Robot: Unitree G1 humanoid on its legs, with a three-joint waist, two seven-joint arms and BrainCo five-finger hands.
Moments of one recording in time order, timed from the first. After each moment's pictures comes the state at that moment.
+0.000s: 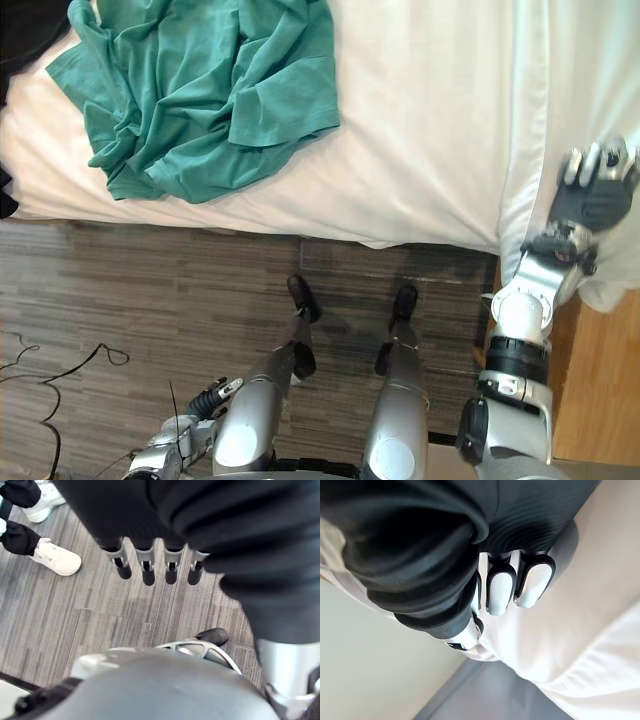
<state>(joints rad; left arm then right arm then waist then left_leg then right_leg) 0.02 0.16 -0.03 0.88 -0.26 0.01 -0.11 -0.44 -0.30 -0.50 0.32 1.26 -0.37 0.30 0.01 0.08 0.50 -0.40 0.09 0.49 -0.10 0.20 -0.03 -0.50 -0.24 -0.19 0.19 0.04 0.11</state>
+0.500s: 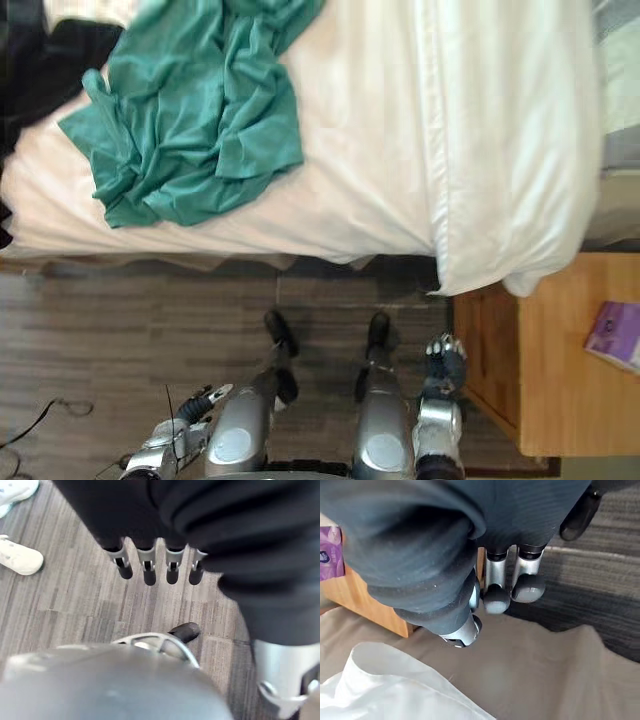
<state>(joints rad) -0.02 0.14 0.14 1.00 -0.14 0.06 -0.03 0.02 0.04 -0.37 0.74 1.02 -0.21 0.26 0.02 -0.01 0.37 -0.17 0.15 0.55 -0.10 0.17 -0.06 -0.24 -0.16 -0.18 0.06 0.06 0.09</state>
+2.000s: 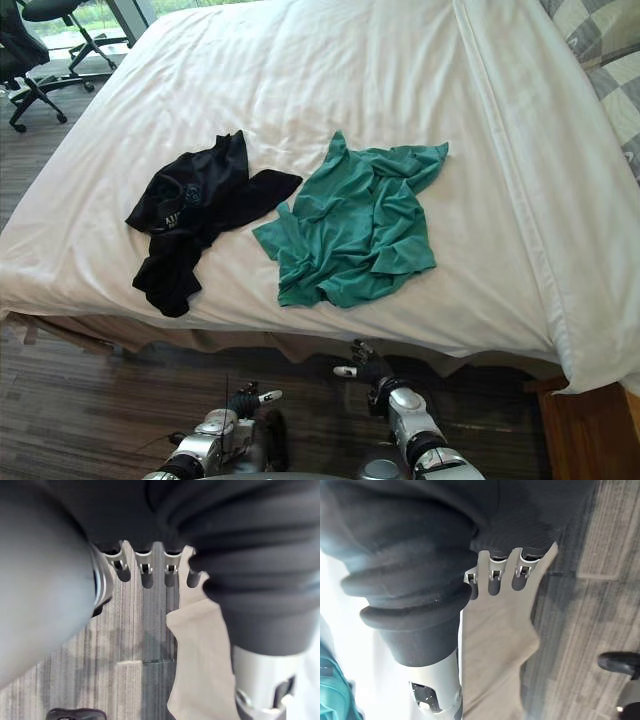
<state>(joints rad) -0.11 0.03 -0.14 1.03 -0.13 0.05 0.03 -0.23 -0.08 0.10 1.04 0.19 -0.18 0.22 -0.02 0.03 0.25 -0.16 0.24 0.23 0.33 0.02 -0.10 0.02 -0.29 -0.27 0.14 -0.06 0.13</state>
